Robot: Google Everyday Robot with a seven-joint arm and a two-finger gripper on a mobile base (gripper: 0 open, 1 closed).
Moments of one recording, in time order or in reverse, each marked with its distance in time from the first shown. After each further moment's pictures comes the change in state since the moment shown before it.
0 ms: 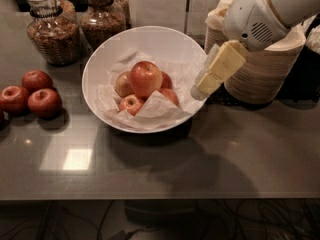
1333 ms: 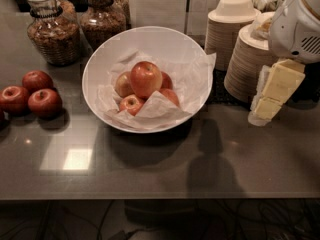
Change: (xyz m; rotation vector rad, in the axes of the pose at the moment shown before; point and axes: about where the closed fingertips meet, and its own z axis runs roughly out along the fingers) arm 0.084 0.021 -0.054 0.034 0.388 -0.036
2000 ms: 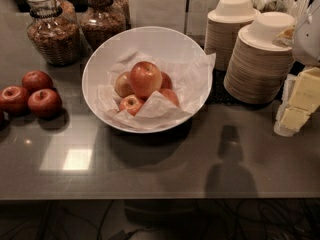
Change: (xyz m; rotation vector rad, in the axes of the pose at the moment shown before) arm 0.038 0.010 -0.011 -0.003 0.090 0.025
